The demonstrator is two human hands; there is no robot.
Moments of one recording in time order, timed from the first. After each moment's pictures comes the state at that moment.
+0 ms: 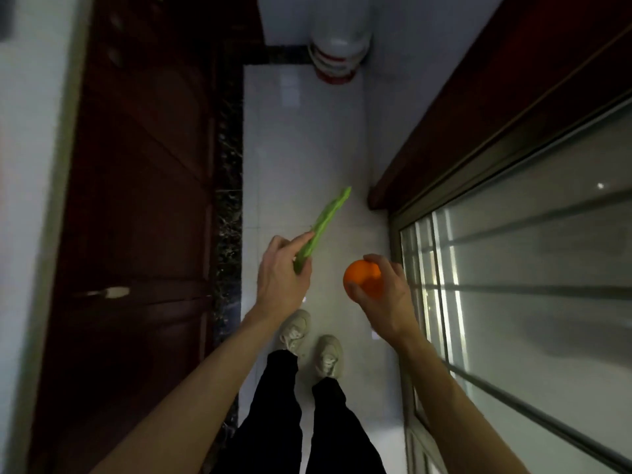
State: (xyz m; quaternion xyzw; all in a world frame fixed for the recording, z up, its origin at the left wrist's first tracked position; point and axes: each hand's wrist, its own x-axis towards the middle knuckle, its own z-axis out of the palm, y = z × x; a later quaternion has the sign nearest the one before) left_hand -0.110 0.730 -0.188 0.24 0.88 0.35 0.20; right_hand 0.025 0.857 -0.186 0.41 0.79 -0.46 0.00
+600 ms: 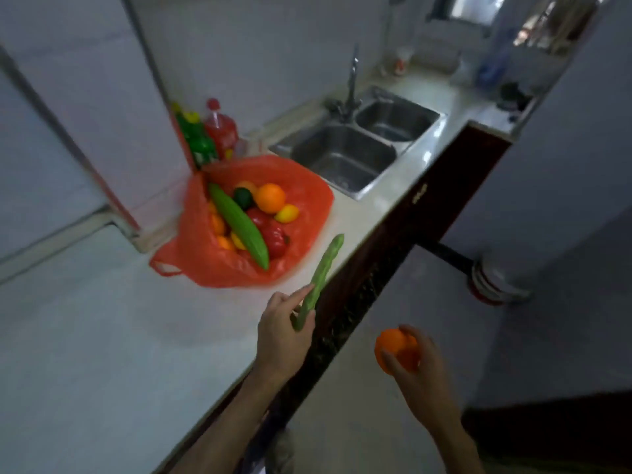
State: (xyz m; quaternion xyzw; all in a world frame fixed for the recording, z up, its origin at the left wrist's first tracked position) left_hand -0.179 0.473 -0.005 -0.05 0.87 0.47 -0.11; right_hand -0.149 0.700 -0.025 0.10 0.89 -0.44 0.02
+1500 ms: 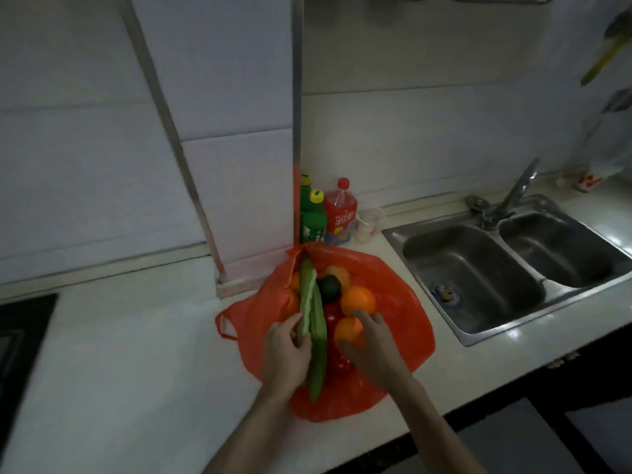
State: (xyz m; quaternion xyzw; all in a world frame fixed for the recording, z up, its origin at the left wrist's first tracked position) left_hand -0.357 0.366 -0.014 -0.37 0.82 0.40 -0.19; right_hand -0.465 0.503 -0.001 -0.31 0.88 -0.32 0.18
